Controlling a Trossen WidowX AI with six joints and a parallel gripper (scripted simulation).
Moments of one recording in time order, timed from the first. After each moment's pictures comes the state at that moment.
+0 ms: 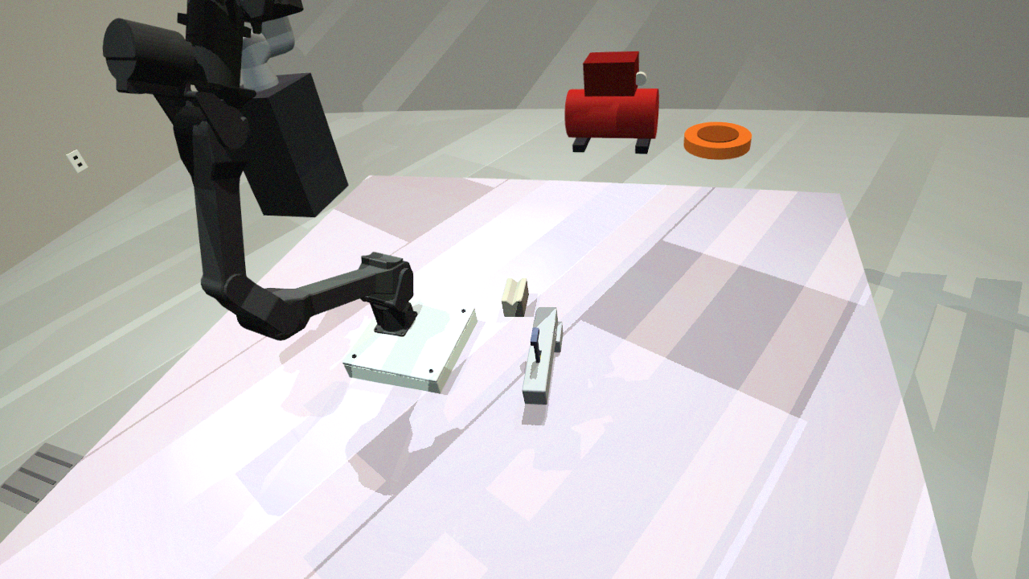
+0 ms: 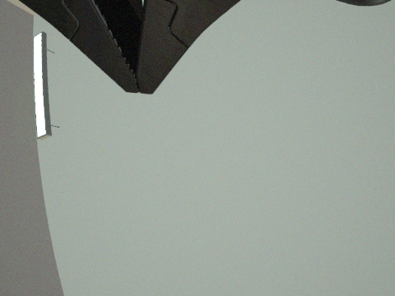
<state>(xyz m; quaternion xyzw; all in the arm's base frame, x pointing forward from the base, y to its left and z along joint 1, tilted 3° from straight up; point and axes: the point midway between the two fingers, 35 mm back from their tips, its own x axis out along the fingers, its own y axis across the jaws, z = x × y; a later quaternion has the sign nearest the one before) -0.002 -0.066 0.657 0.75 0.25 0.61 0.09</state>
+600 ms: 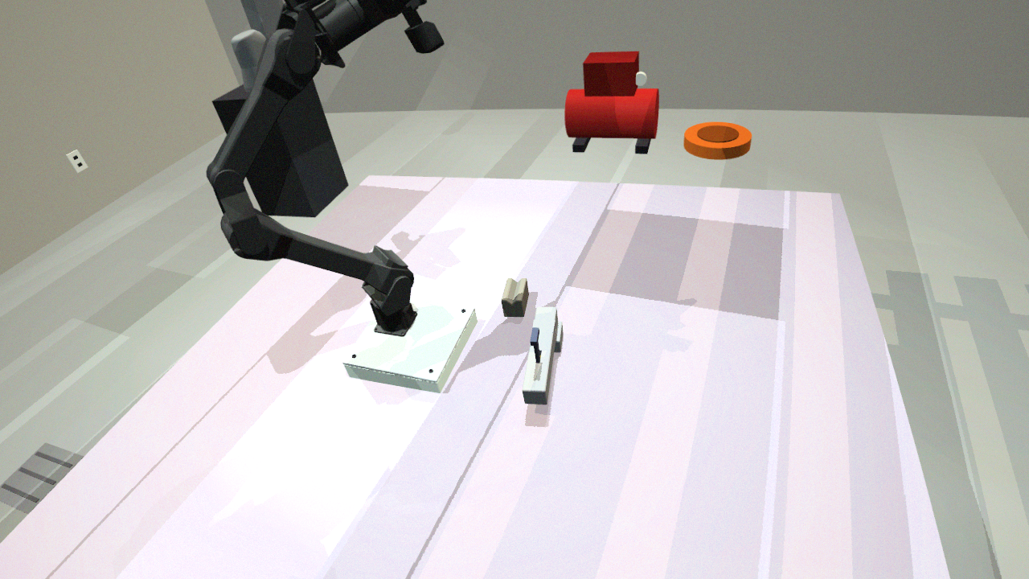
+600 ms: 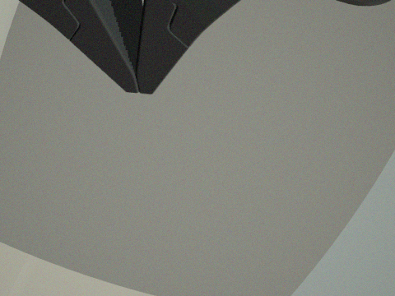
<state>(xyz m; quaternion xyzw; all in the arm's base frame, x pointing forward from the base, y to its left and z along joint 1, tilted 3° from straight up) 0.119 0.141 0.563 0.61 0.15 0.41 0.67</state>
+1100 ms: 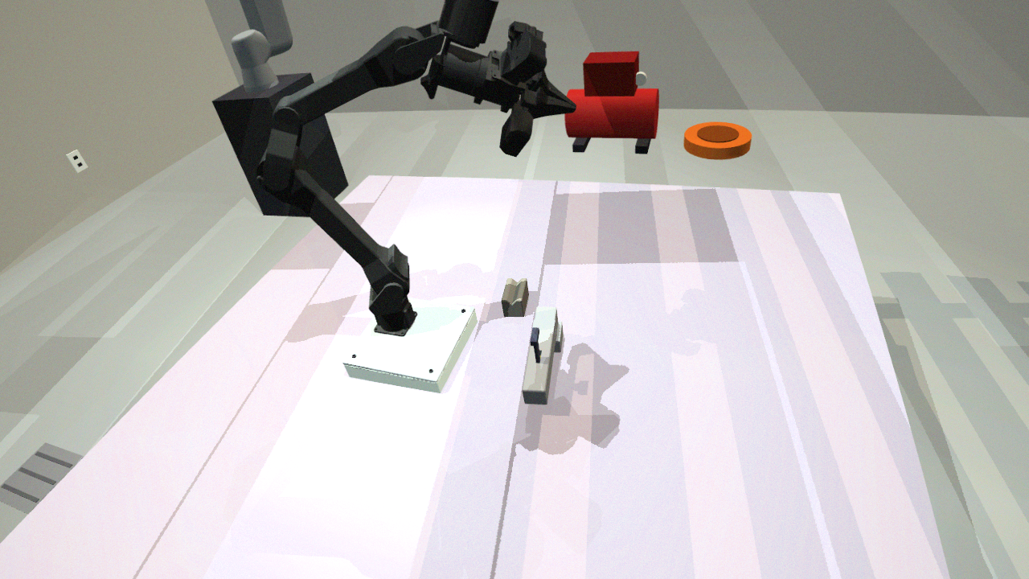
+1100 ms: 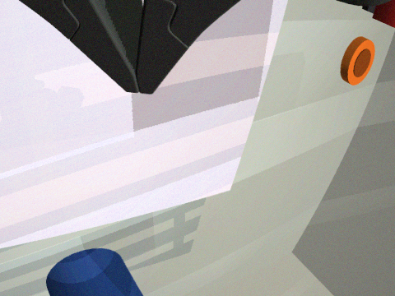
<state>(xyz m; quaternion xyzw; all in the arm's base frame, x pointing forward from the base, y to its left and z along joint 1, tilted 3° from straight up) 0.289 0.131 0.383 0.25 0.26 0.12 0.93</state>
